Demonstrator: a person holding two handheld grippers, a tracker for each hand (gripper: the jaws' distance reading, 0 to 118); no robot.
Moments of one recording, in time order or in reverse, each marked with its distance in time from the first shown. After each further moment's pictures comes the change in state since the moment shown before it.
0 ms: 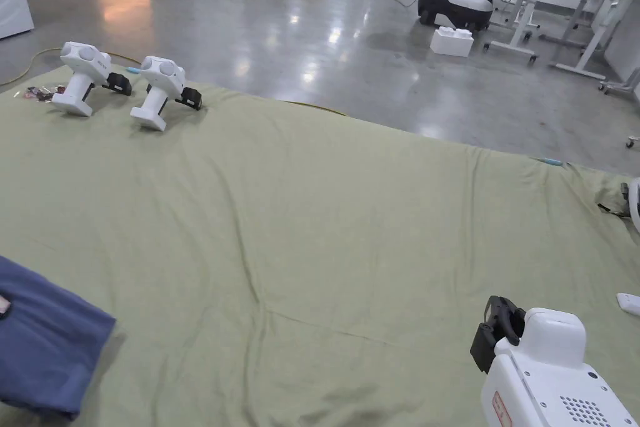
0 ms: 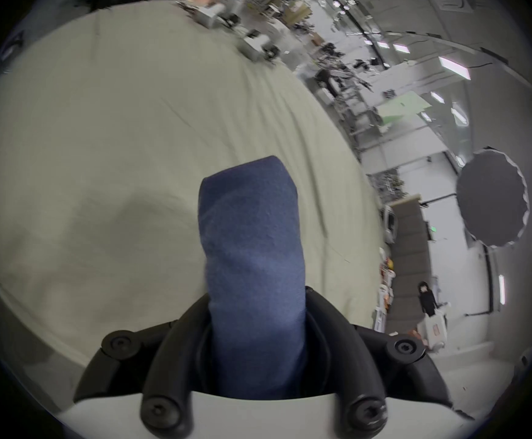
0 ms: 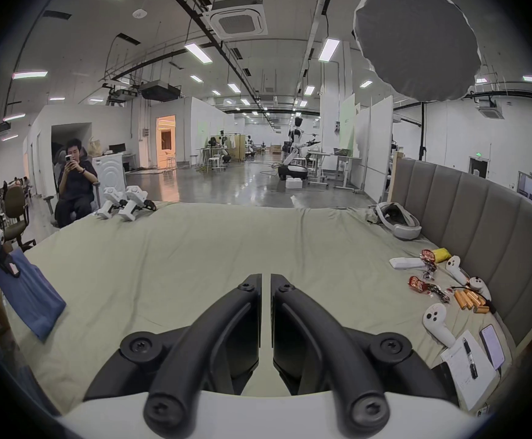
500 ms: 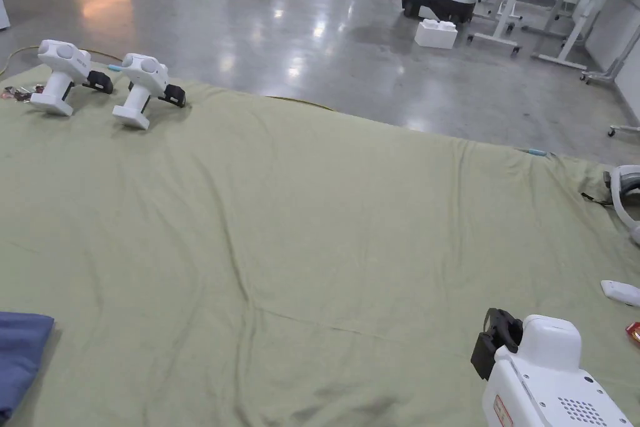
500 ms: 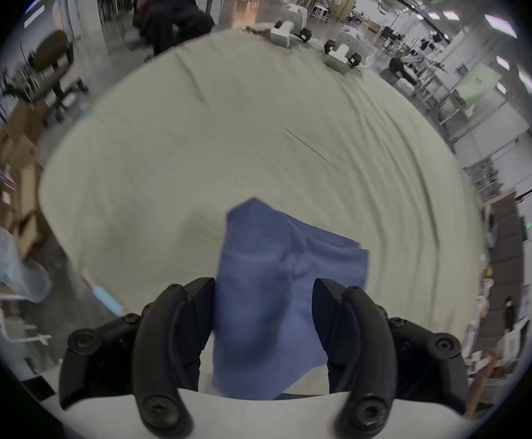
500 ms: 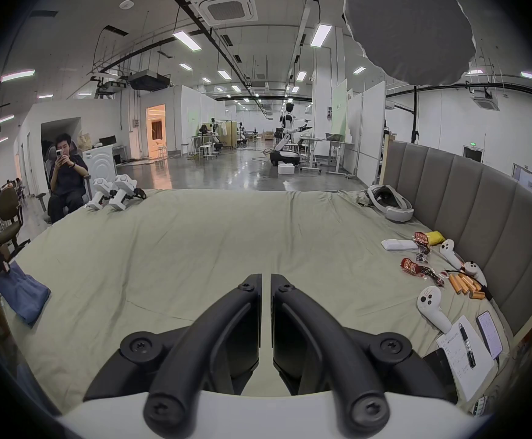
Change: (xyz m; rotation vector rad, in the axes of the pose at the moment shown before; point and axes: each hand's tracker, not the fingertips) left arm -0.019 0.025 0.004 0.038 0.560 -0.105; right arm 0.013 -0.016 -0.004 -0.074 -0.035 -0.019
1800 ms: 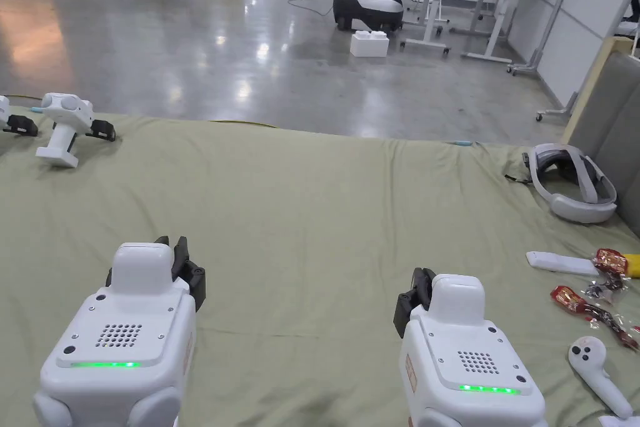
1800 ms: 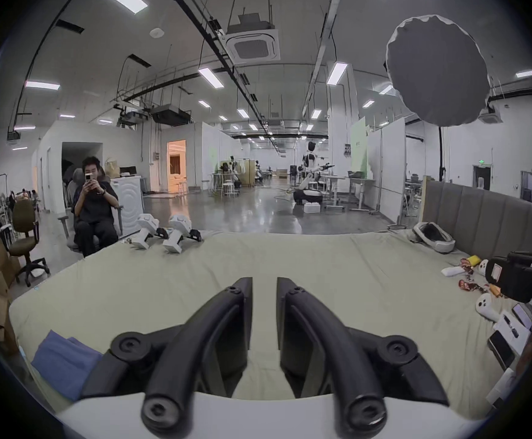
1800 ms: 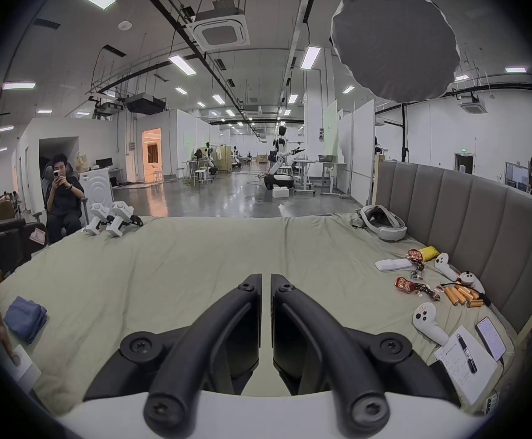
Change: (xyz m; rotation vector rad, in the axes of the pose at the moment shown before) left arm 0.420 -0.203 0.051 0.987 -0.193 -0.372; right arm 0.004 0.013 0.011 0.133 -0.026 -0.035
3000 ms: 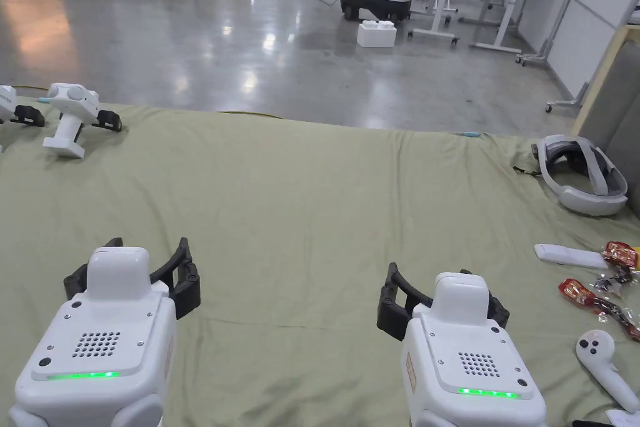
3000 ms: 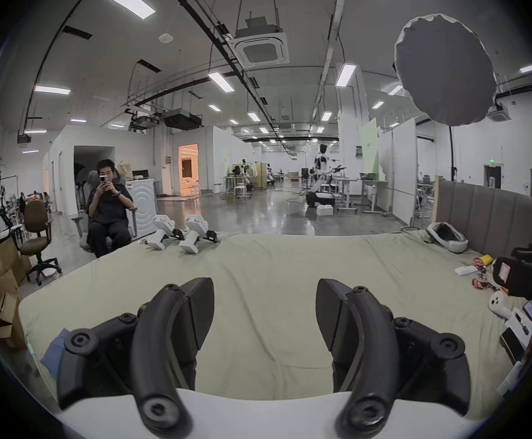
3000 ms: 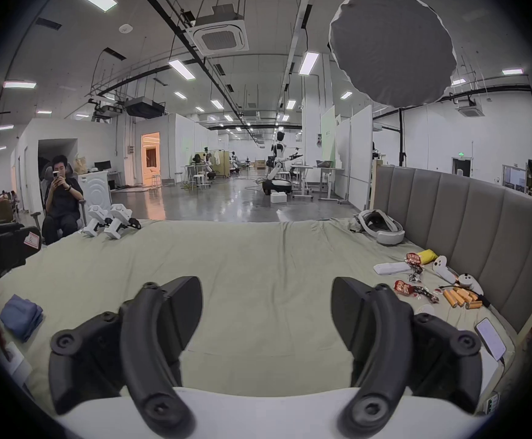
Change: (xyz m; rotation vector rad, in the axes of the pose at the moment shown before) left arm -0.017 -0.009 0.005 0.020 0.075 -0.011; right arm -0.005 -0.008 0.001 0.029 -0.011 0.010
